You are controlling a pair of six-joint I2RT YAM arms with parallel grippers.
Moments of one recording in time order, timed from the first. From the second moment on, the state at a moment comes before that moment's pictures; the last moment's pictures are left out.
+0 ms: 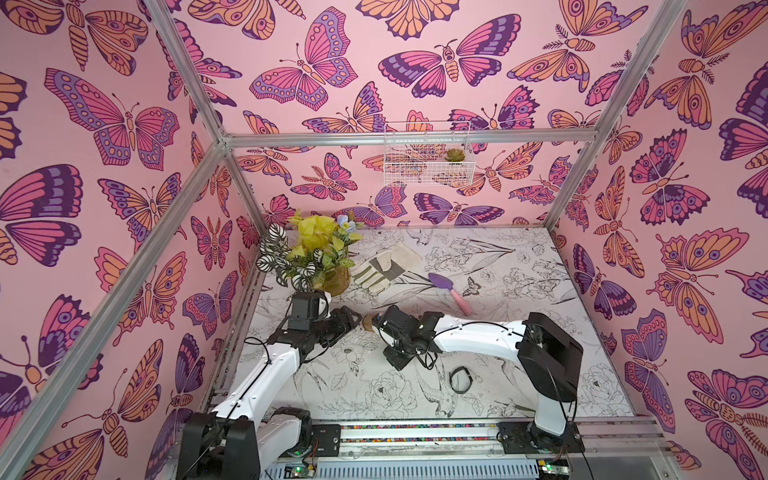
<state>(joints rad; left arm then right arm) -0.14 1.10 0.57 -0.30 0.50 -0.74 1.07 1.88 1.27 -0.60 -0.03 0.28</state>
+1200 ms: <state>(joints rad) -0.13 1.10 0.57 -0.32 0.52 -0.74 1.08 1.91 1.30 -0.54 -0.40 0.32</state>
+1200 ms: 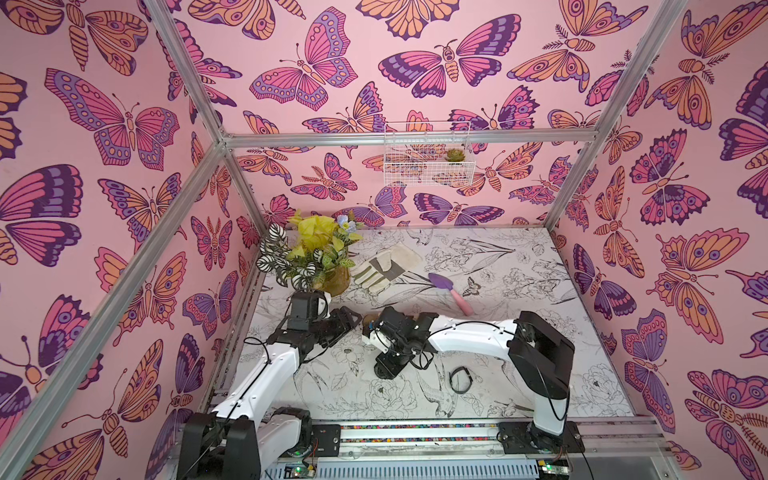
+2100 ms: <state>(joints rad) -0.13 0.77 0.51 -0.10 0.77 -0.84 0.76 1.70 1.12 0.14 -0.86 0.87</state>
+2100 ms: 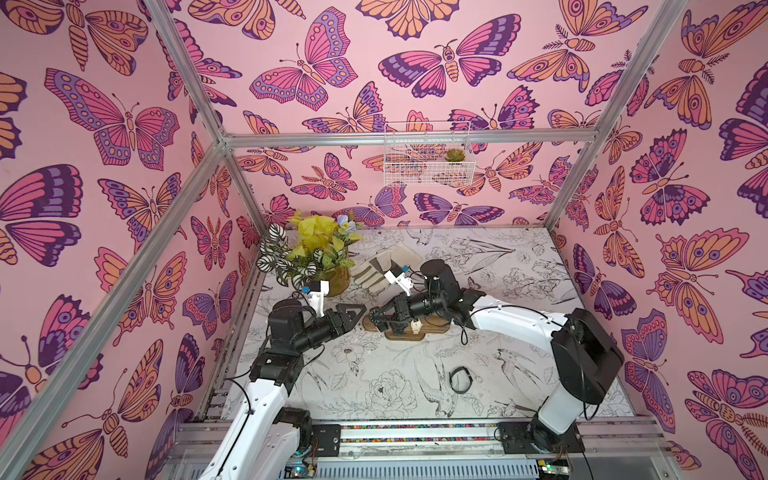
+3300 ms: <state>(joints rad) -0.13 0.99 0.50 0.08 0.86 -0.92 0.23 1.27 0.68 0.01 -1.00 0.85</state>
